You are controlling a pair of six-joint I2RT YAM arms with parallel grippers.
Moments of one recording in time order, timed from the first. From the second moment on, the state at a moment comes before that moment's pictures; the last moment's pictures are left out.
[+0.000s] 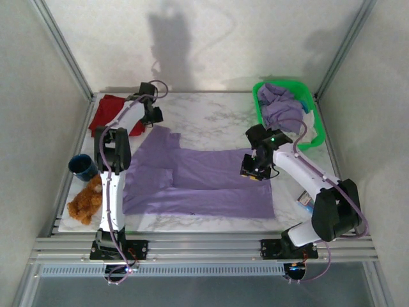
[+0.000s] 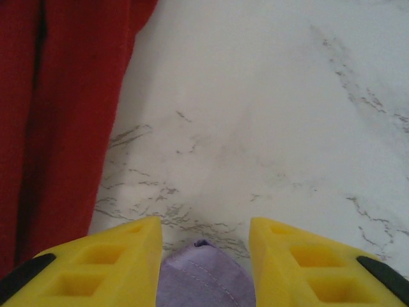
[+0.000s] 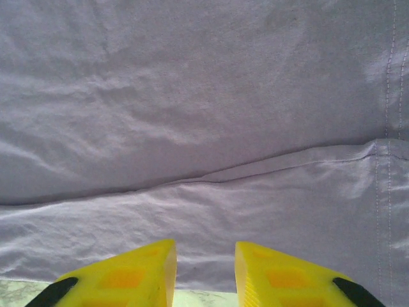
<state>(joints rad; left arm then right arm) -0.10 2.40 2.05 -0.77 -0.02 -0.37 0.47 1.47 1.12 -1.03 -0.15 0.66</state>
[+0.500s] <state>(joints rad) -0.11 2.41 2.03 -0.78 -0.04 -0.37 0.46 1.47 1.12 -1.04 -0.15 0.66</state>
